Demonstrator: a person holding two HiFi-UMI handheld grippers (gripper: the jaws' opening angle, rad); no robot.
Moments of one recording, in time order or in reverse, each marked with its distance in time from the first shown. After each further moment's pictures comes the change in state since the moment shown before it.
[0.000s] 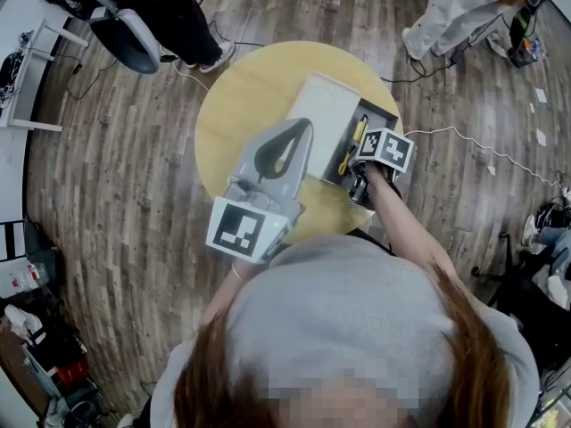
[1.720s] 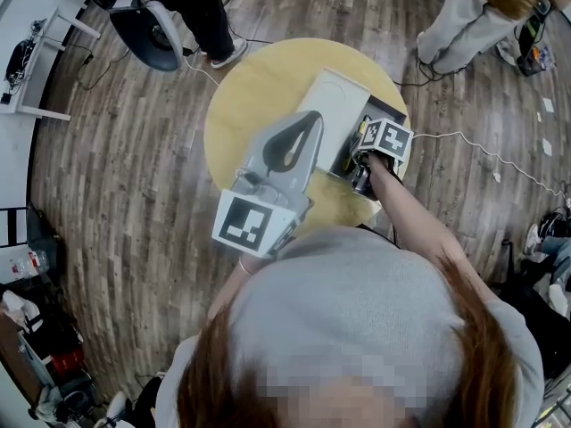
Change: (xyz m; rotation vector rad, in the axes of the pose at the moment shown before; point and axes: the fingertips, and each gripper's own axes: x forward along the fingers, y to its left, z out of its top) left arm -0.008 -0.007 0.010 0.002 -0.029 0.024; right arm 0.011 -0.002 0.006 -0.048 -0.009 -0.061
